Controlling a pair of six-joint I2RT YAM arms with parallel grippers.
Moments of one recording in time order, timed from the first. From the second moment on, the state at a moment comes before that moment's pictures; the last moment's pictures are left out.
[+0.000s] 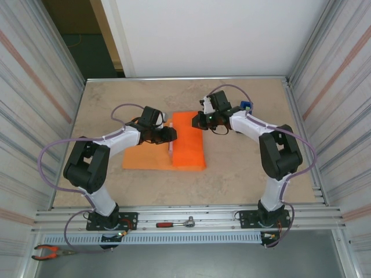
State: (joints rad) left arm -0.45 1.71 1.03 -0.27 0.35 -0.54; right arm 0.46 1.87 1.32 -0.34 -0.51 0.53
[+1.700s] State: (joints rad) left arm -0.45 1.73 1.07 -0.30 0.34 -0.51; right arm 0.47 1.96 1.46 -0.50 -0.52 0.43
